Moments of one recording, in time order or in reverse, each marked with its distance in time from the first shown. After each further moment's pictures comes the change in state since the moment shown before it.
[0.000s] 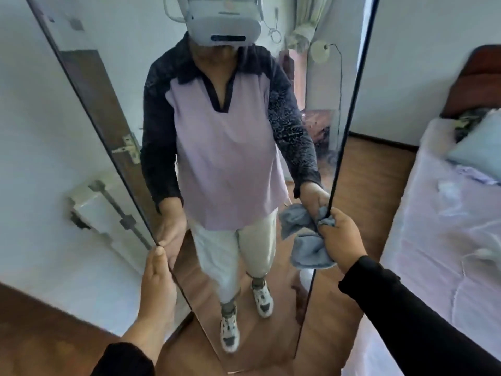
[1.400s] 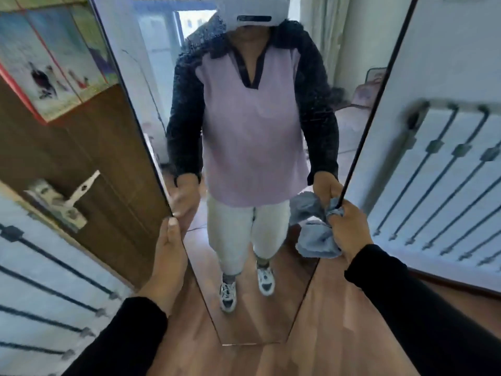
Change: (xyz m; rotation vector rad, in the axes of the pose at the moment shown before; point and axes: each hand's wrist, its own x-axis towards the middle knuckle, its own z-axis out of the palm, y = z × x) left_hand -0.515 -0.083 -0.225 -0.059 1.212 -0.205; right_hand -0.359 -0.074 0.156 -0.171 -1.104 -0.514
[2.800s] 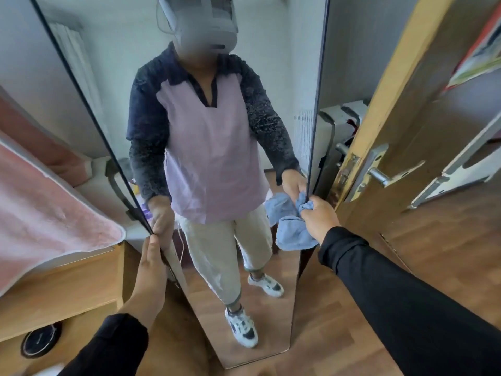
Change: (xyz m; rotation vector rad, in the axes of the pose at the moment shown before) left_hand -0.092 -0.197 -0.511 -0.273 0.891 -0.408; right_hand -0.212 -0.258 0.551 -0.261 -0.909 -0.482
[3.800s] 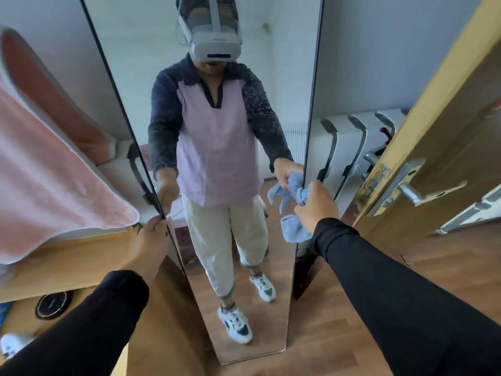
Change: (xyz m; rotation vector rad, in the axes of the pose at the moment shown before) left_hand 0.043 0.010 -0.010 0.303 0.169 -0.035; right_hand 0.039 -0.026 0.028 -0.317 0.054 -0.195
